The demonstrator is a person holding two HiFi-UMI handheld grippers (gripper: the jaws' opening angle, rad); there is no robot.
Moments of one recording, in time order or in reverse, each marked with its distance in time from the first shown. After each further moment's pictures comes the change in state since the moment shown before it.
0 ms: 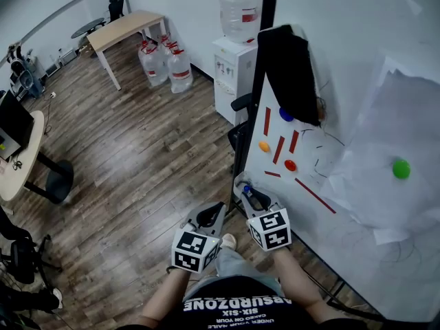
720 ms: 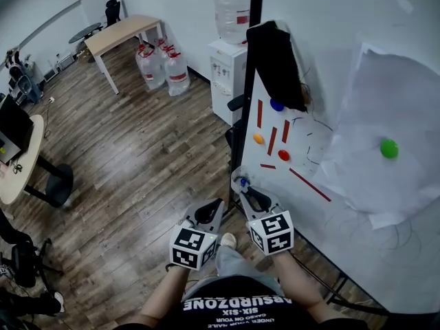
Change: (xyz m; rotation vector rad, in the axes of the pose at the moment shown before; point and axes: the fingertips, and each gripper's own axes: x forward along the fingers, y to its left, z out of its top) left arm -0.014 -0.011 0.005 0.015 -0.020 -0.009; right arm -0.039 0.016 0.020 0.024 -0.087 -0.013
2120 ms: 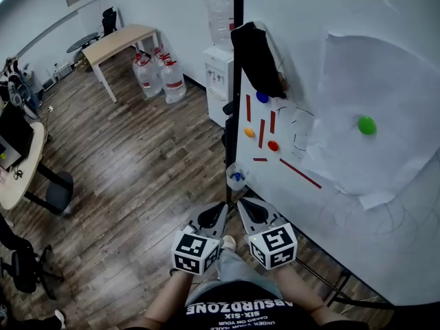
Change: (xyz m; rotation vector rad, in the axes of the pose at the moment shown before) left arm -0.022 -0.041 0.003 0.004 -0.067 -0.035; right arm -0.060 0.039 0.015 0.033 -0.117 0.044
